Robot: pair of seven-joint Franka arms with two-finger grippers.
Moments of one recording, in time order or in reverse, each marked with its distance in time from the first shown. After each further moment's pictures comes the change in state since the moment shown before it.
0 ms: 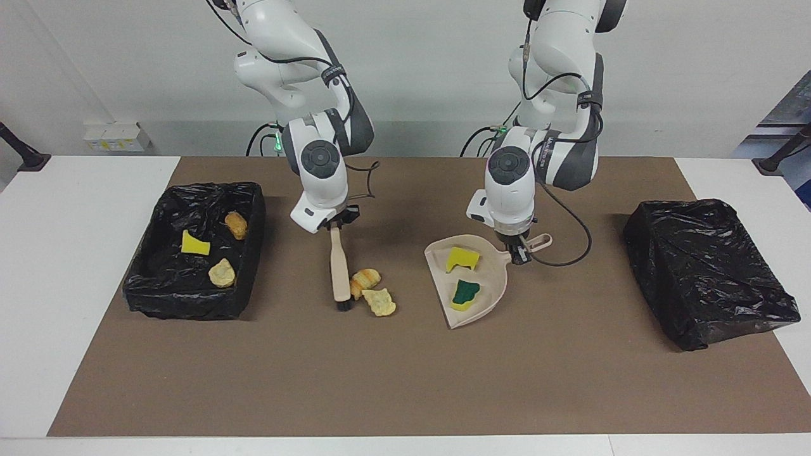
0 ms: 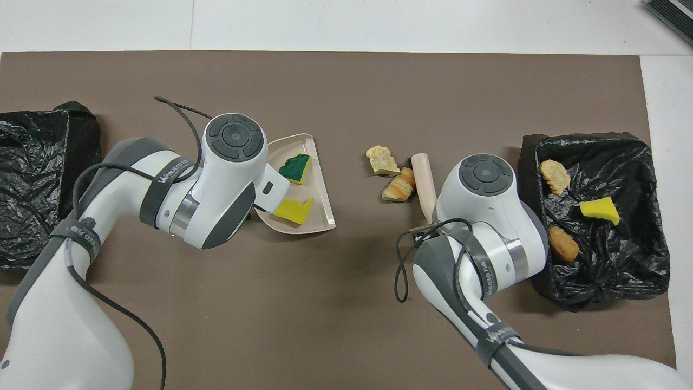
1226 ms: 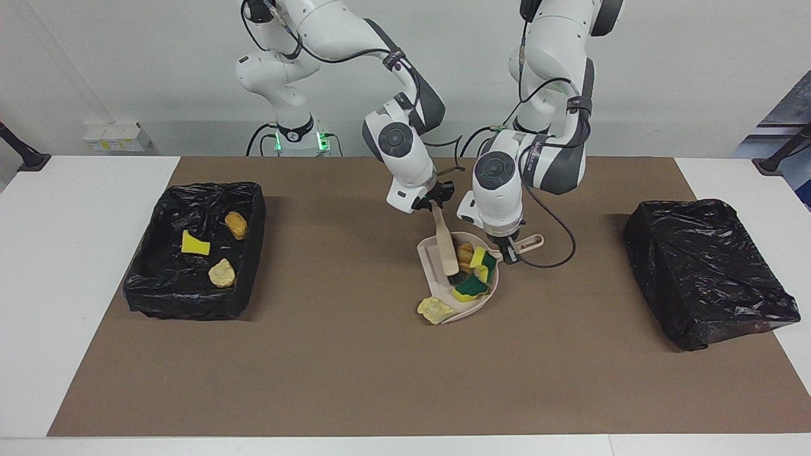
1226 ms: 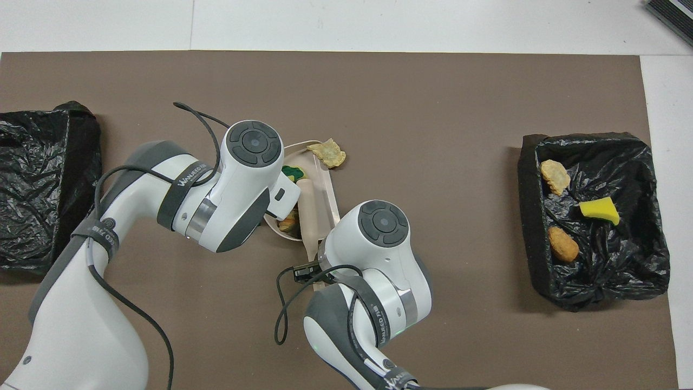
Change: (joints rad) left arm -0.025 0.011 -0.008 -0.004 0.001 -0.010 -0.003; right arm 0.289 0.075 0.022 0.070 0.400 0.203 0.050
